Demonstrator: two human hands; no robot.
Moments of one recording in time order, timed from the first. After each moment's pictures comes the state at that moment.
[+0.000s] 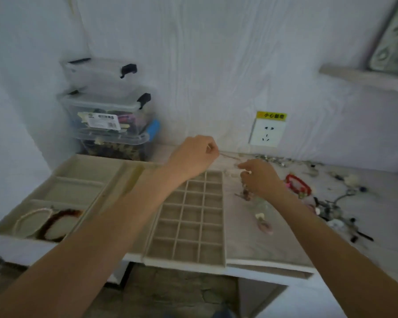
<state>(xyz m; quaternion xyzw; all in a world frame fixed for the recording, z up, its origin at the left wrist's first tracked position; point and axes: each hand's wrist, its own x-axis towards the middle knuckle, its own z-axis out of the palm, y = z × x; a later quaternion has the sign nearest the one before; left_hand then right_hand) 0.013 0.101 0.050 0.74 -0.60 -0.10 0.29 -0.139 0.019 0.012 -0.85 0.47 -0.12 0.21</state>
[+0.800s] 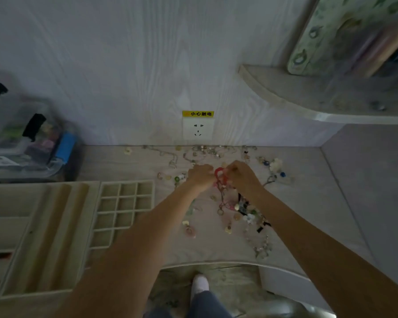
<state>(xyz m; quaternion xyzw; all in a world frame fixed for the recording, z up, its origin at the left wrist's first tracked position) -0.128 -0.044 0.028 0.75 -0.48 -0.43 0.13 -0.246 -0.076 0.034 -0.65 0.59 -0.13 0.46</state>
